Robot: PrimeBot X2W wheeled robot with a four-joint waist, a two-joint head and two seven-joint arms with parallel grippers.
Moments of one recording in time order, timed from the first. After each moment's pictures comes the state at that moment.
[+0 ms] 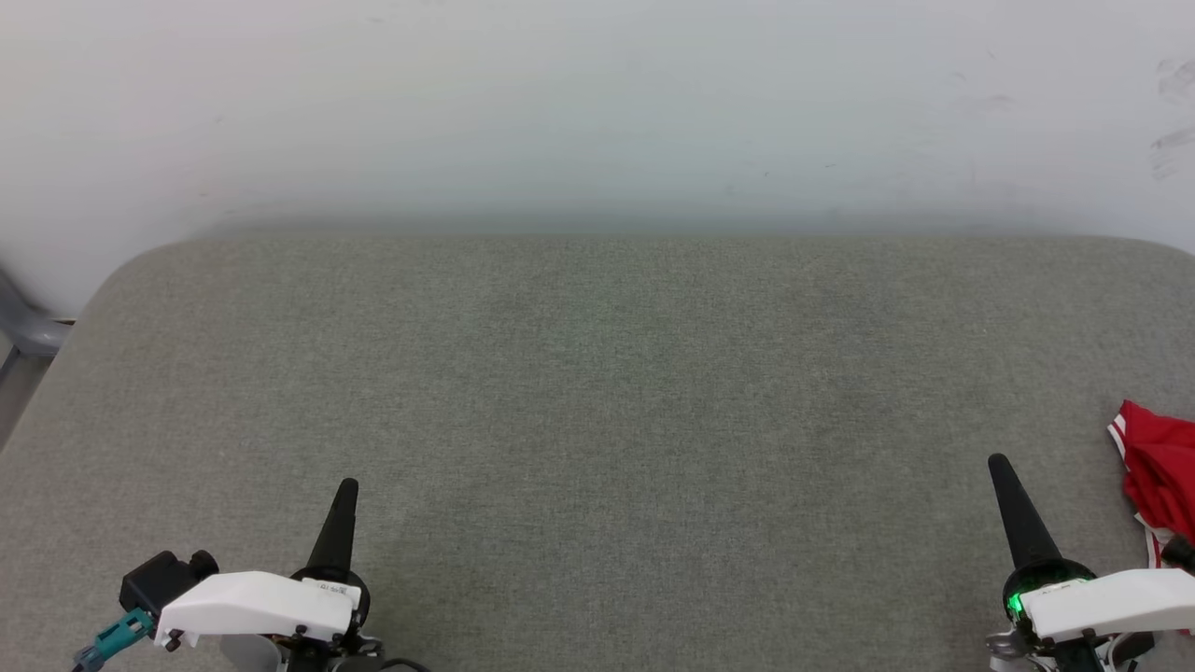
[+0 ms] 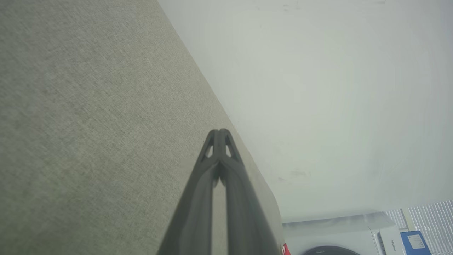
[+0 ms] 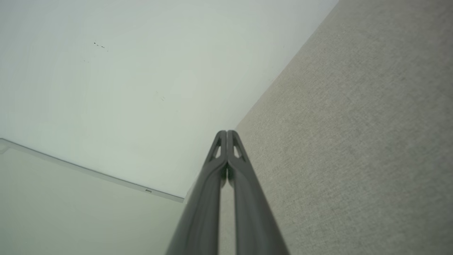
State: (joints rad) left arm -0.05 0.10 0.00 0.23 -1.20 -0.07 -0.01; right arm 0.00 -0.05 -0.12 0.12 1.11 0.13 0.08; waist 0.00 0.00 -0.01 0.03
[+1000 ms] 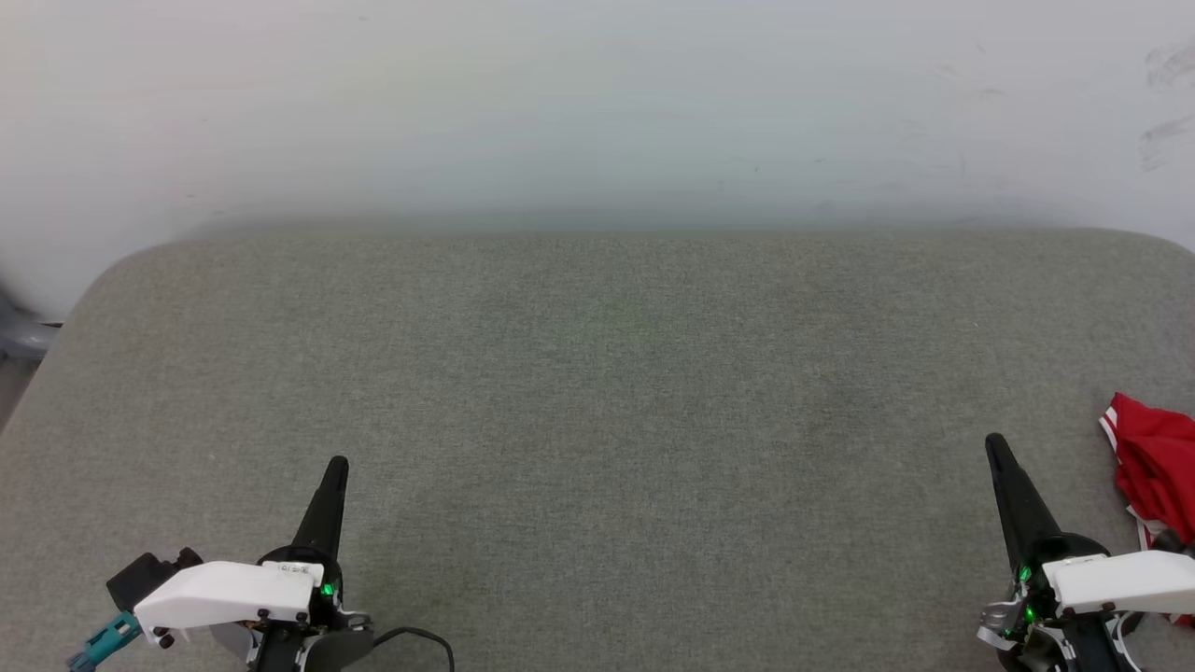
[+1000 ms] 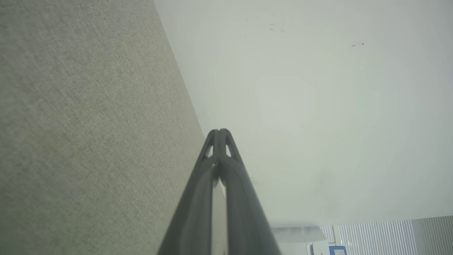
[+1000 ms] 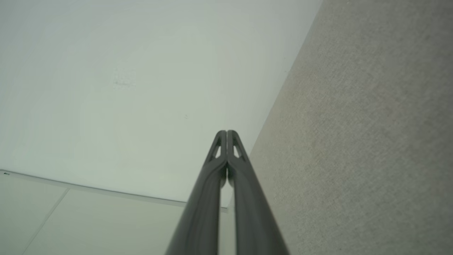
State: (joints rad) left arm -0.08 0.07 0.07 0.24 -1.43 -0.10 0.06; right arm -0.06 -0.05 -0.12 0.19 1.39 0.13 0.10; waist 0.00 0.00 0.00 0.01
